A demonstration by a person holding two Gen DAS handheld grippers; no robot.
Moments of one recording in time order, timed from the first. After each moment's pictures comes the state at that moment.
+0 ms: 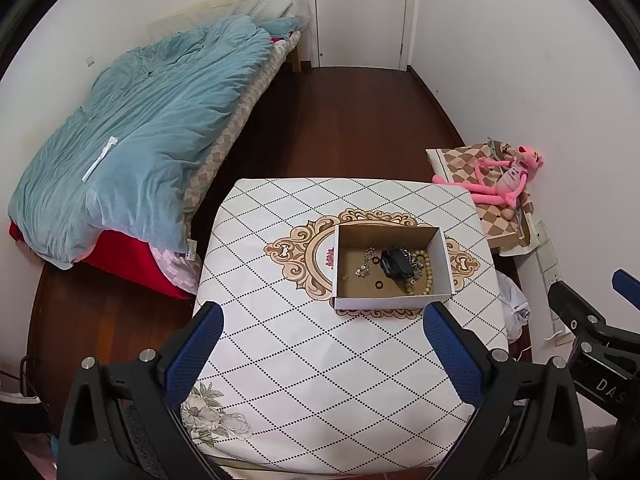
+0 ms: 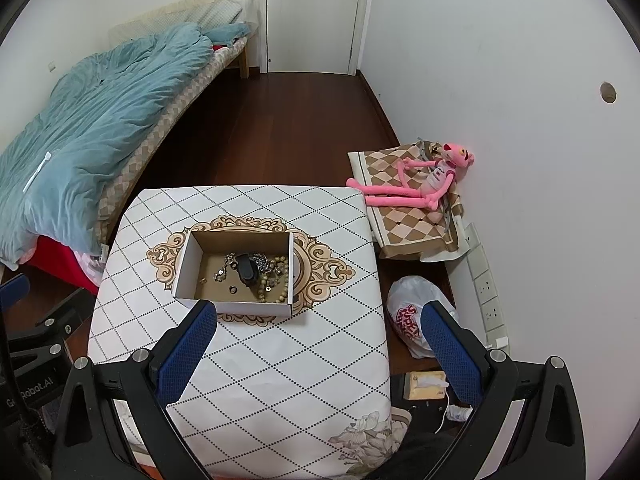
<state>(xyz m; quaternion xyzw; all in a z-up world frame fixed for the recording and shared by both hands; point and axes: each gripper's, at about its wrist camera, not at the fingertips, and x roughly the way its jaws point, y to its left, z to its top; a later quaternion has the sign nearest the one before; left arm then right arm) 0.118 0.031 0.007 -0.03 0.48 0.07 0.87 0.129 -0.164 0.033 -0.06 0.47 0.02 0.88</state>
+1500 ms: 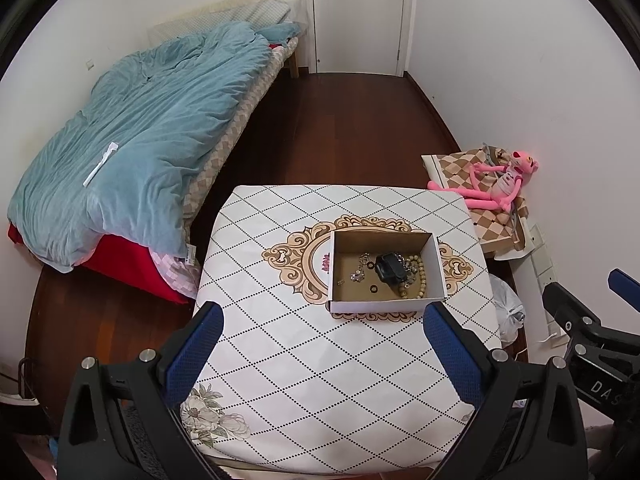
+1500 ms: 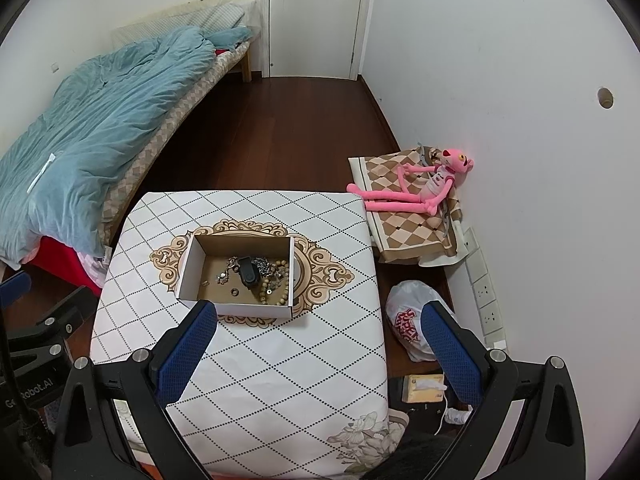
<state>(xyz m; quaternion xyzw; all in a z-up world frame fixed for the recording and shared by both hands) 0.114 0.024 0.019 -0.03 0.47 0.06 0.88 0.125 -0.167 0.042 -0.06 0.46 0.02 0.88</state>
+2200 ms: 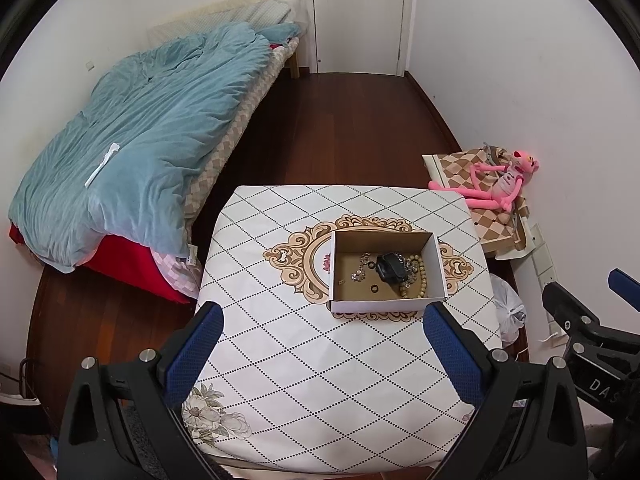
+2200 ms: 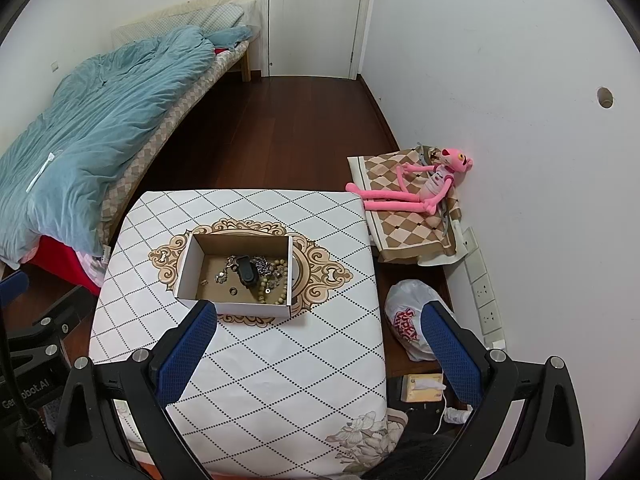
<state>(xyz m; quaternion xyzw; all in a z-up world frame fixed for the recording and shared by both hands) 0.113 0.026 0.020 -0.03 0.47 0.06 0.88 0.125 -0.170 0.043 -0.06 0.46 0.02 0.88</state>
